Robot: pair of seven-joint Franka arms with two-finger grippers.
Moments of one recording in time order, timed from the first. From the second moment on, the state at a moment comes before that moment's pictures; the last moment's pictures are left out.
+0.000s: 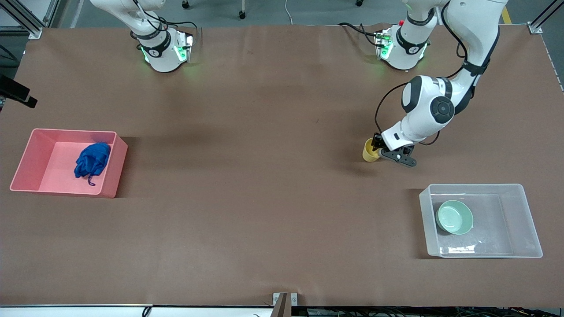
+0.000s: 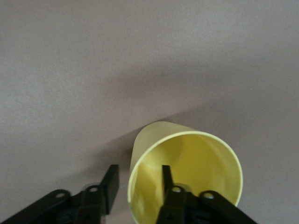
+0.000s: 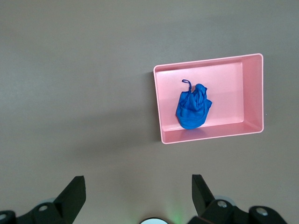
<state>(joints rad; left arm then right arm) -0.01 0.27 -0.28 -2.40 -0.20 2.63 0.23 -0.02 0.00 -0.10 -1.43 -0.01 1.39 0.03</state>
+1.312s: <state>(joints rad) 0.00 0.52 0.14 -1.55 -0.19 2.09 0.41 -0.02 0.00 -0.10 -1.42 -0.02 1.38 0.01</state>
